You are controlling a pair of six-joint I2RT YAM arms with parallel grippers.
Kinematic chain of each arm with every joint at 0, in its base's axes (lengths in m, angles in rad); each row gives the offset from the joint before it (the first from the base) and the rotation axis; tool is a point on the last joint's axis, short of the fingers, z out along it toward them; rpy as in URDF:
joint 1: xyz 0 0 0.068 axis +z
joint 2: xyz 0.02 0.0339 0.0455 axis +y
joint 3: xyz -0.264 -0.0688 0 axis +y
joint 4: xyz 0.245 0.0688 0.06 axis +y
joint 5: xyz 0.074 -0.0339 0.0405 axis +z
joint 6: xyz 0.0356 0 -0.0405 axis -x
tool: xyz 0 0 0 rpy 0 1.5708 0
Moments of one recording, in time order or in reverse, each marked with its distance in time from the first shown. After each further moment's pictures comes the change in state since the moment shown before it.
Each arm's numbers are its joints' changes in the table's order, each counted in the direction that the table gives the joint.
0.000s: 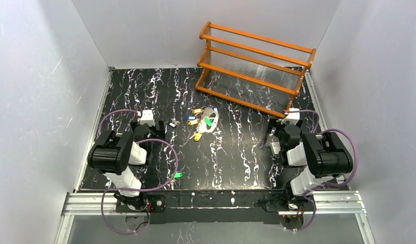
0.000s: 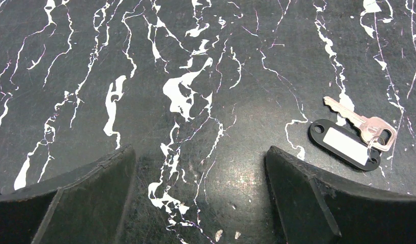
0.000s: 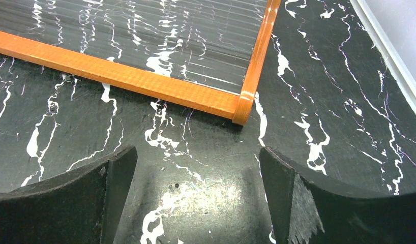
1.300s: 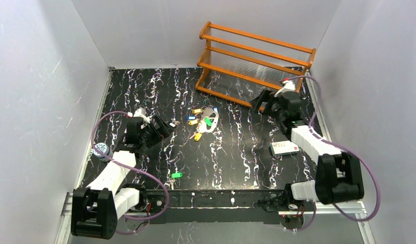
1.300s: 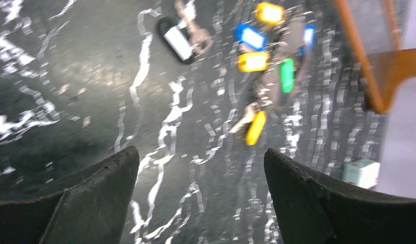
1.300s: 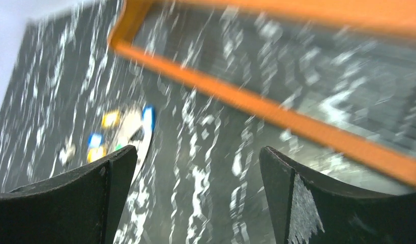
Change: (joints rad) left arm 0.004 -0.648 -0.212 1.231 -0.372 0.641; right arm 0.036 -0.320 -0.512 0.890 0.353 -0.422
